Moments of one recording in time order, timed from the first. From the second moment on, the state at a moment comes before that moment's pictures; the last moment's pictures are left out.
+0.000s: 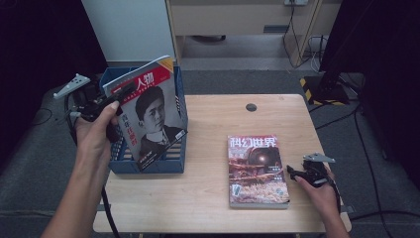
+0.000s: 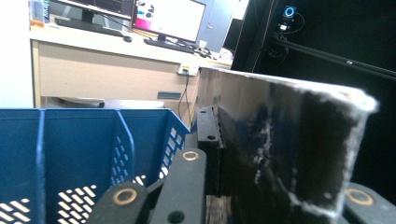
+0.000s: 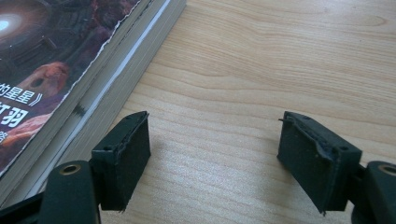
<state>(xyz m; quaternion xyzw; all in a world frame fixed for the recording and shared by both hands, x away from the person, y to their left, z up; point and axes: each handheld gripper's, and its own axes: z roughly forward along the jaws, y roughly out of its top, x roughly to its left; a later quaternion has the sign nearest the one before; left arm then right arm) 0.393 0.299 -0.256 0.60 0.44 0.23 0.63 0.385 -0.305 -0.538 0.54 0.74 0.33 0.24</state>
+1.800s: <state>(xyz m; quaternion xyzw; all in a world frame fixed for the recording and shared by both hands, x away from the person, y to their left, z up) 0.363 0.400 -0.243 0.56 0.50 0.30 0.59 0.387 -0.305 -0.538 0.54 0.74 0.33 0.24</state>
